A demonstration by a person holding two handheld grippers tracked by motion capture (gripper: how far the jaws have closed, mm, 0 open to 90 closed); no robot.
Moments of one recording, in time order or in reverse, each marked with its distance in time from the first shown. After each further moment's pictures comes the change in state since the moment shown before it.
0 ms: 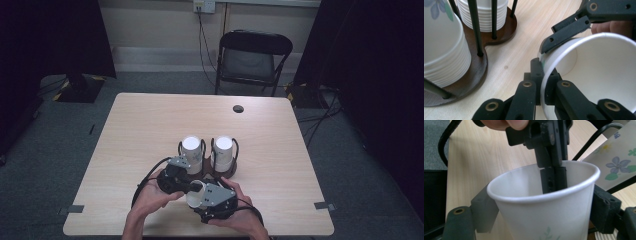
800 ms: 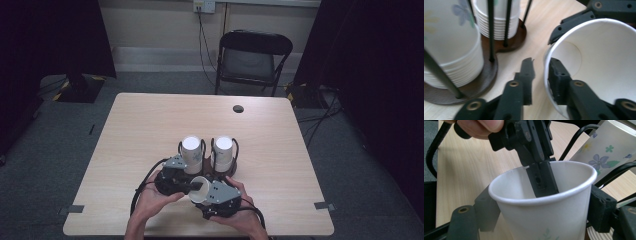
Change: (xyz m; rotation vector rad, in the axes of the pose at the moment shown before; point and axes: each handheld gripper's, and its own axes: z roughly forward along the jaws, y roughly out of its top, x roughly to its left) left arm -0.004 -0.008 -0.004 -0.119 0.087 -0.031; right arm -0.004 -0.006 -0.005 -0.049 -0.074 0.060
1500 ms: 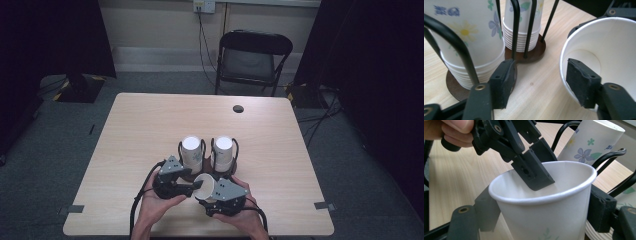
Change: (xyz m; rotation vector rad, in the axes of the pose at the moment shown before) left arm -0.008 -0.009 -0.004 -0.142 0.173 0.008; right arm -0.006 -0.007 -0.006 -0.028 -0.040 0.079
